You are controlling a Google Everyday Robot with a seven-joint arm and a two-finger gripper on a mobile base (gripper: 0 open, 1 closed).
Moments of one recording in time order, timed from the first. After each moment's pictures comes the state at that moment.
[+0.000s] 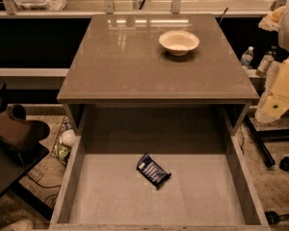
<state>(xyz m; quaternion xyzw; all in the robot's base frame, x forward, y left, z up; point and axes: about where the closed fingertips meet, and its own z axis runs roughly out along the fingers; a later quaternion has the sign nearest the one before) 0.437 -0.210 1.000 -0.60 0.77 -0.06 0.19</state>
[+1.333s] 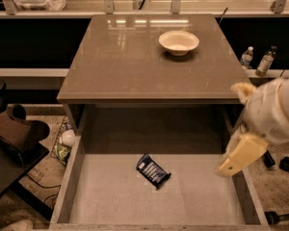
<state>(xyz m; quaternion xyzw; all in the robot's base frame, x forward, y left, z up) 0.411 -0.173 0.880 -0.57 0.77 0.04 0.28</state>
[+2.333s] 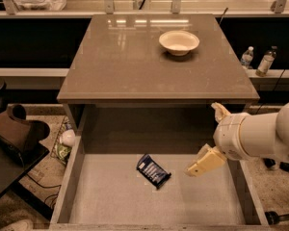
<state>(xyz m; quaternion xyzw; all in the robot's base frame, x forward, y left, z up) 0.455 -0.147 0.785 -0.51 0.78 0.05 0.37</state>
